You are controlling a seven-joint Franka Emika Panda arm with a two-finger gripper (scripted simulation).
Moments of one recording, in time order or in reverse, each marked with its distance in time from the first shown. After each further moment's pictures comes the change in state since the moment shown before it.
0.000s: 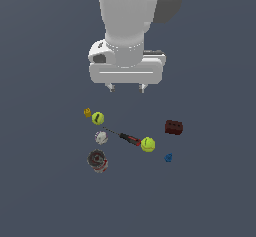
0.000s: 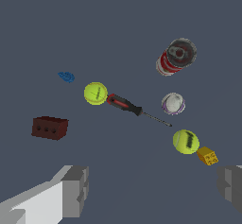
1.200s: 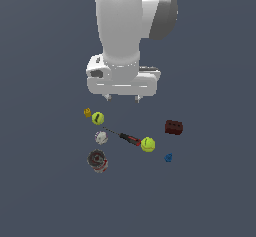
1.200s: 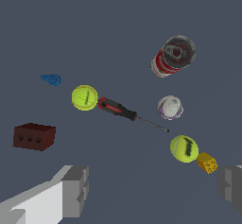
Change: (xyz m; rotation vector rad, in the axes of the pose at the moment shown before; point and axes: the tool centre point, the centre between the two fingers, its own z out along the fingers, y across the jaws) arm 0.015 0.013 0.031 -0.026 -0.012 0.017
